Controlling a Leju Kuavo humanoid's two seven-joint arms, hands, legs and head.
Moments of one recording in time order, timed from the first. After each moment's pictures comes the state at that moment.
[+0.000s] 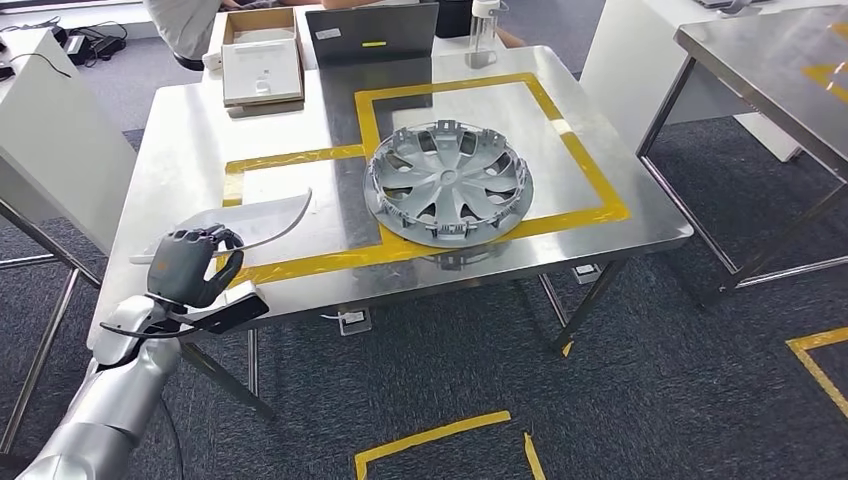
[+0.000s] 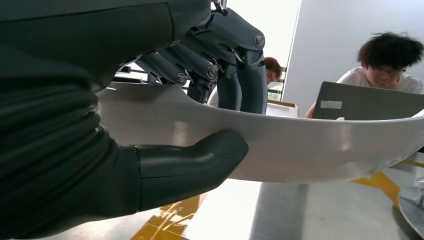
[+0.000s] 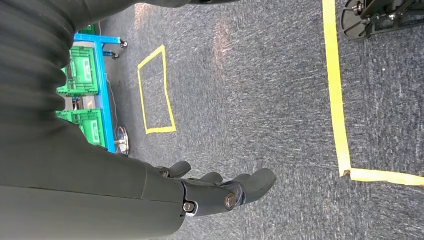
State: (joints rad) left arm -0.61 0.13 -0.23 -0.72 -0.99 0.35 -0.63; right arm -0.06 0.16 -0.96 -0.23 1.09 -0.34 0.35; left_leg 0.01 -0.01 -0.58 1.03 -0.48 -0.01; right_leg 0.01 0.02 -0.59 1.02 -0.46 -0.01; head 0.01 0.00
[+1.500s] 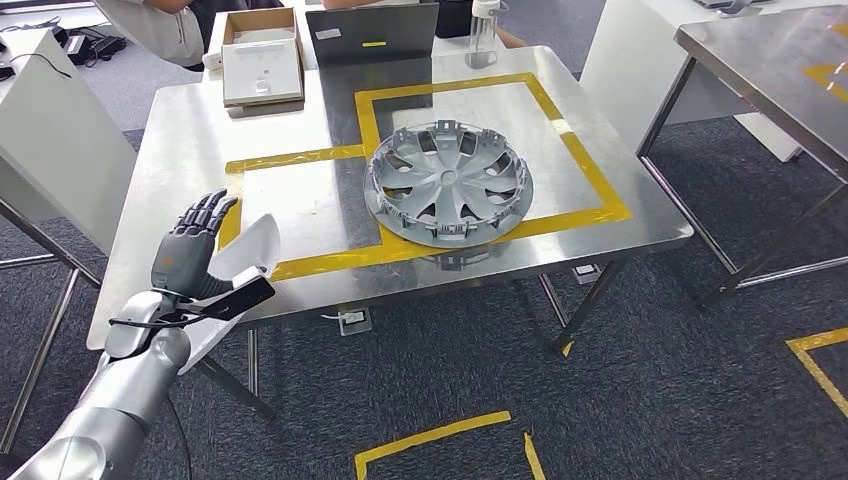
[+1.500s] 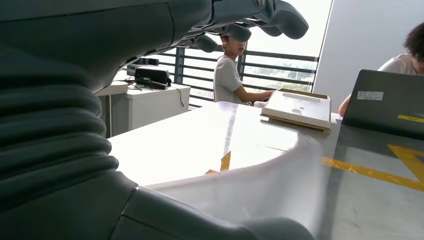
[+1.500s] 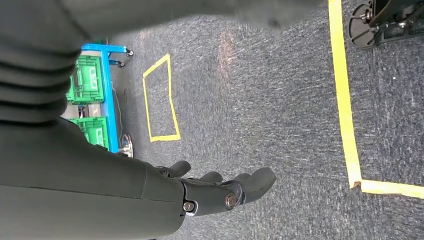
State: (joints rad) left arm -0.66 0.08 -0.19 -0.58 -1.04 0.40 -0.54; right arm -0.05 0.17 -0.99 -0.23 1.09 -0.36 0.35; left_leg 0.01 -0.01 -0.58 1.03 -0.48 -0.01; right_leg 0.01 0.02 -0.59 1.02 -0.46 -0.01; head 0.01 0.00
